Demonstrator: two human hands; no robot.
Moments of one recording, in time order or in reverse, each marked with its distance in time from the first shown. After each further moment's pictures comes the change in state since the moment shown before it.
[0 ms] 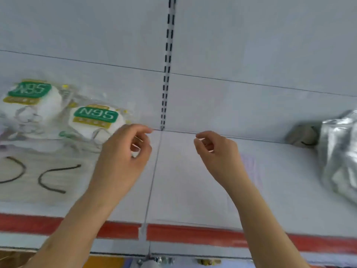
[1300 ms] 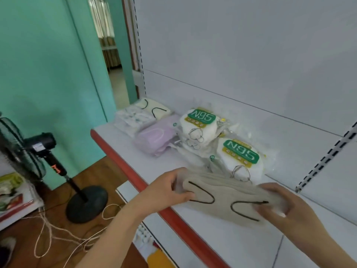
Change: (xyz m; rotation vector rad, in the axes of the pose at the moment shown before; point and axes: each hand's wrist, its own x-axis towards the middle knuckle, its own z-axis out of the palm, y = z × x) left_hand -0.053 -0.135 -0.123 -0.206 -0.125 -0.511; right_hand 0.031 -0.062 0.093 0.140 -0.602 -0.382
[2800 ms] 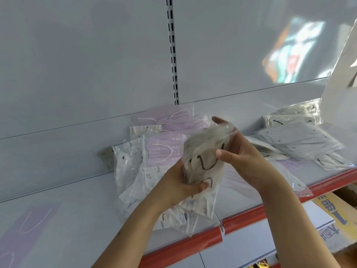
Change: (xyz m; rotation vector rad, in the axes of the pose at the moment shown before) left_hand -0.164 0.343 0.715 -0.022 -0.834 0.563; right_hand -0.544 0.265 -0.434 0.592 0.709 -0.074
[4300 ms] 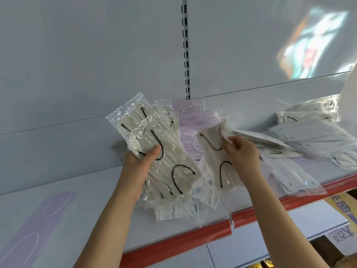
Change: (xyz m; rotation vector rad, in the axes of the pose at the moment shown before) left_hand -0.032 0.001 -0.067 -0.410 0.643 -0.086; right_hand 0.025 0.054 0.010 -0.654 0.595 0.091
